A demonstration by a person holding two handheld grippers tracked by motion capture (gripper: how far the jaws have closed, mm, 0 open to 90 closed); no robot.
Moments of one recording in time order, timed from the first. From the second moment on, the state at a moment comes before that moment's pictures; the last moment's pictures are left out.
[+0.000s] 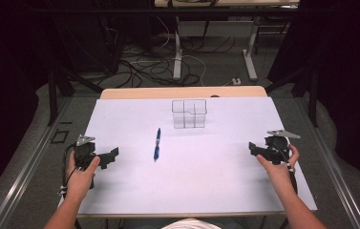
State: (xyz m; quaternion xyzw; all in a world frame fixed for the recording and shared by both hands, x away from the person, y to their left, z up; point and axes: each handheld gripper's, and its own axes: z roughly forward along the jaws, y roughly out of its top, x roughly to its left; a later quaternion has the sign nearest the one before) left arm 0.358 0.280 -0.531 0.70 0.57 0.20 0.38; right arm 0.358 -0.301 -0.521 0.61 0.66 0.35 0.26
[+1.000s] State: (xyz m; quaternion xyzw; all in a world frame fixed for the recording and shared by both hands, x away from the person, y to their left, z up) left arm 0.352 0.282 -0.535 0.72 0.56 0.20 0.37; right arm 0.433 -0.199 -0.451 0.43 0.83 0.25 0.25
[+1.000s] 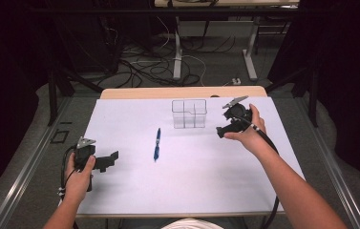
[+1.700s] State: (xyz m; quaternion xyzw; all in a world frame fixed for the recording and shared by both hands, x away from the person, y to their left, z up) left arm 0.351 0.285 -0.536 0.72 0.55 0.20 0.37; right arm 0.480 -0.119 -0.425 0.16 0.94 0.16 0.25
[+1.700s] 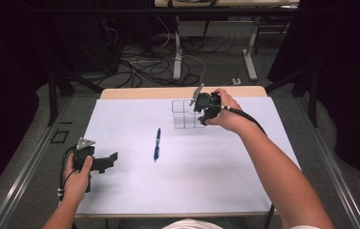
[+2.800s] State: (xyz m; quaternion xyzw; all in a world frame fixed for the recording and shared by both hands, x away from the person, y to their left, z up) left arm 0.348 0.289 -0.537 0.71 0.56 0.19 0.38; right arm 0.539 -0.075 -0.442 0.03 0.98 0.11 0.16
